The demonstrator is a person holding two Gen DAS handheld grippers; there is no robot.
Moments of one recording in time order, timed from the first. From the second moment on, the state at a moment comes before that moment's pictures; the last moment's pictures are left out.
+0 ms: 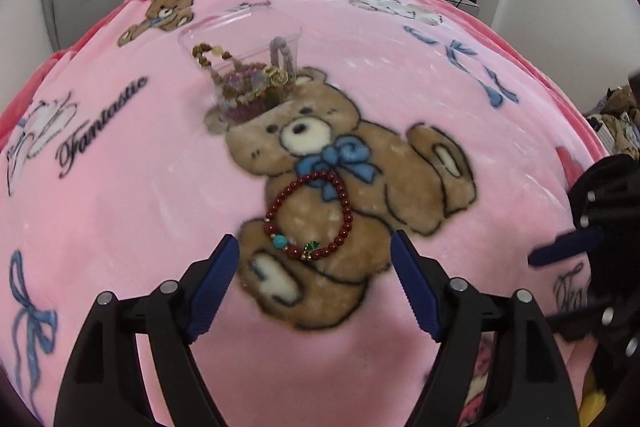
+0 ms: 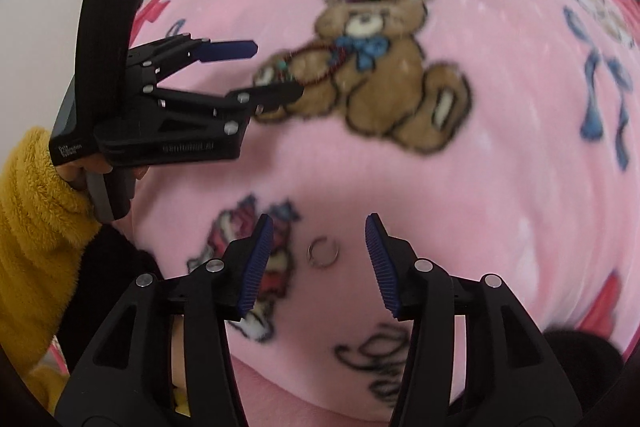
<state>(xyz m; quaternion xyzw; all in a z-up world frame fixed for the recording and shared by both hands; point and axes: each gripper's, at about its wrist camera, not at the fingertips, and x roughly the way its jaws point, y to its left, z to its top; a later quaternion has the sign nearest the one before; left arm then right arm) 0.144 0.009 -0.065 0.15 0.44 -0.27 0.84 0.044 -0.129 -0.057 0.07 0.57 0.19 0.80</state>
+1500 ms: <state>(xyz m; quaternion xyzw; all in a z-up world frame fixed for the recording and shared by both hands) 0.146 0.029 -0.075 0.10 0.45 -0.25 0.85 0.040 -0.118 -0.076 0.07 0.59 0.18 0.79</state>
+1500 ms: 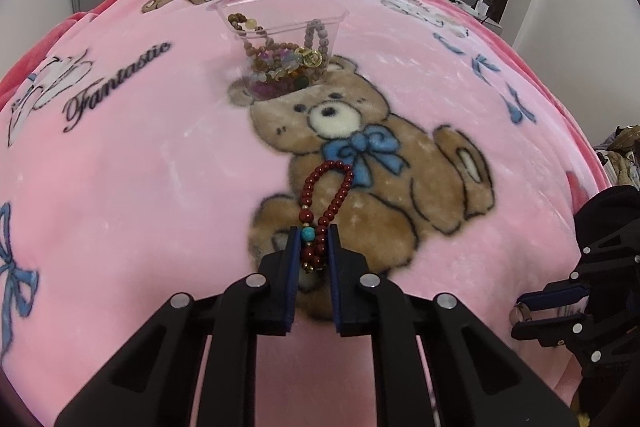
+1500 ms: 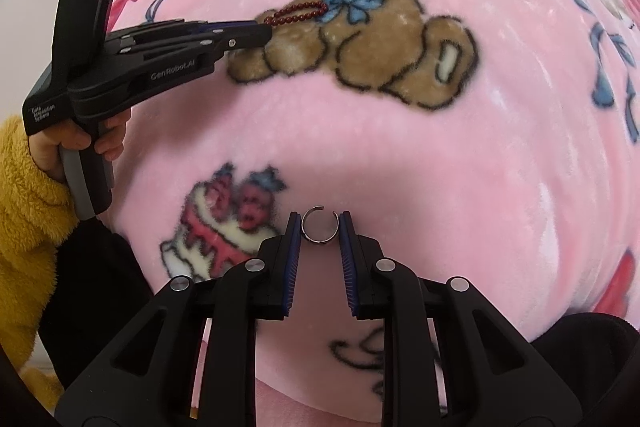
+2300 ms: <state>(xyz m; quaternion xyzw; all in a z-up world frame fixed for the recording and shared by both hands) 0.139 0.030 -0.056 0.12 0.43 -0.28 0.85 0.050 -0.140 -0.048 0.10 0.54 0.18 0.82</state>
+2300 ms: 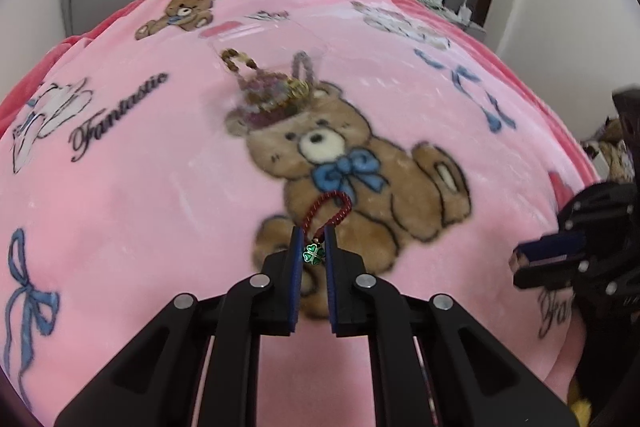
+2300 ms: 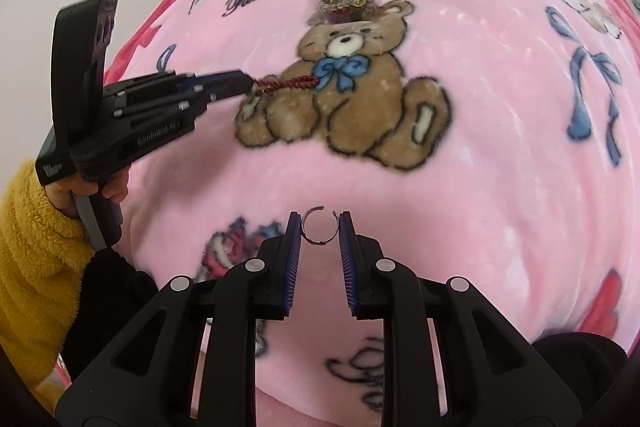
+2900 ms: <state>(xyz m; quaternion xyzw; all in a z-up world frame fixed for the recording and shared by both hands) 0.153 0.010 -0.081 0.18 0.47 -0.28 0.81 0.054 -0.137 -0.051 0.10 0.54 0.18 0.81</state>
